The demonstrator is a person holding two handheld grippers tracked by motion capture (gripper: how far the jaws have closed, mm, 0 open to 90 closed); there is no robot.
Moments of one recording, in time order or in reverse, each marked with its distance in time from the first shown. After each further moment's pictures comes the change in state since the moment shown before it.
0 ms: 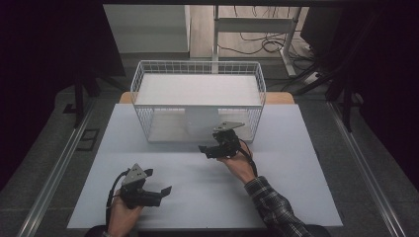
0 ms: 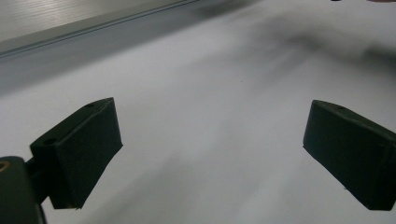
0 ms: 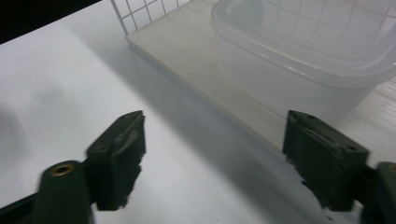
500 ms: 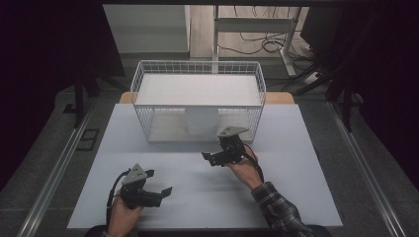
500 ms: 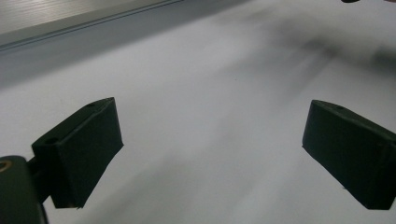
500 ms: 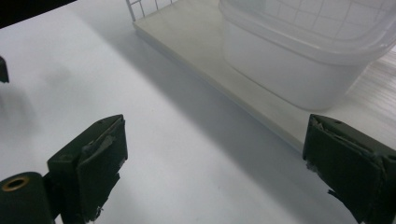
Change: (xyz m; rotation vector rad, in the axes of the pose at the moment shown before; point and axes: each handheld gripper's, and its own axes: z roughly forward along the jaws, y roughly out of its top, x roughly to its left) left arm -0.001 0.000 0.001 0.007 -0.023 -0.008; right arm 0.006 -0.011 -0.018 0.011 -0.006 -0.034
